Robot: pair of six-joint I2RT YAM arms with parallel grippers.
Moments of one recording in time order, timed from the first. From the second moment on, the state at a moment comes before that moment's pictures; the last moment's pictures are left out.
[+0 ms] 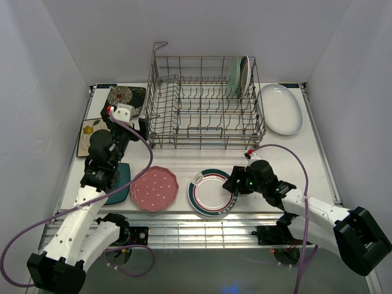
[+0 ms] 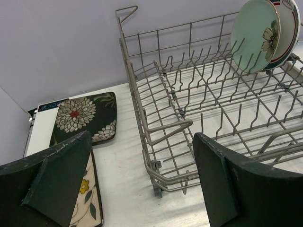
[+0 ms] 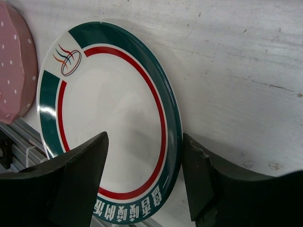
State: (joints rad) left arm -0.29 0.81 0.77 0.10 -0.05 0.14; right arm 0.65 0.99 0.28 0.03 -0.16 0.64
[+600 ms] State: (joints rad) left arm -0.29 0.81 0.77 0.08 -0.04 0.14; right arm 0.65 1.05 0.22 0.14 -0.19 0.67
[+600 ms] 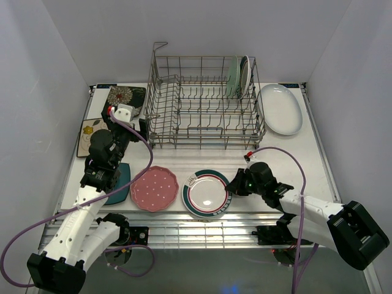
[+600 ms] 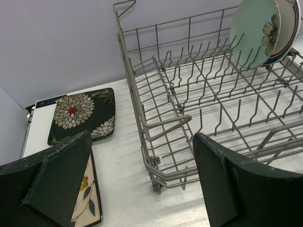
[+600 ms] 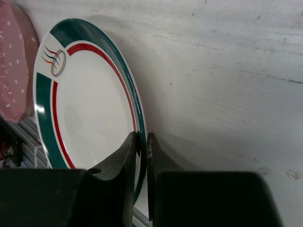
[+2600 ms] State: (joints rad) left arm -0.29 0.79 0.77 0.07 -0.04 0.13; right arm 0.65 0.85 0.92 -0.37 0.02 0.48
